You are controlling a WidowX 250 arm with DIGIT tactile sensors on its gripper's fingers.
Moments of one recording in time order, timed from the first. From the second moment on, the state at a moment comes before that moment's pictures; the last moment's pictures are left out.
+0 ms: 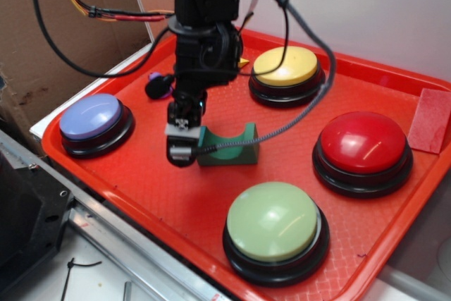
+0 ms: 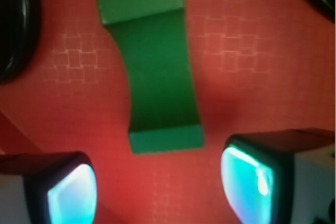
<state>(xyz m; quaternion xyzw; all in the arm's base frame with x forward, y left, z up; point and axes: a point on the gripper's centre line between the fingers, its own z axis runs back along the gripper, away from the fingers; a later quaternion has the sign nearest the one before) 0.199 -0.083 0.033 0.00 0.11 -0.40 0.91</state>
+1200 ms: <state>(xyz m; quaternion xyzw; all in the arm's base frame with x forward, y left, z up) 0.186 -0.113 0.074 0.01 0.06 -0.28 0.96</state>
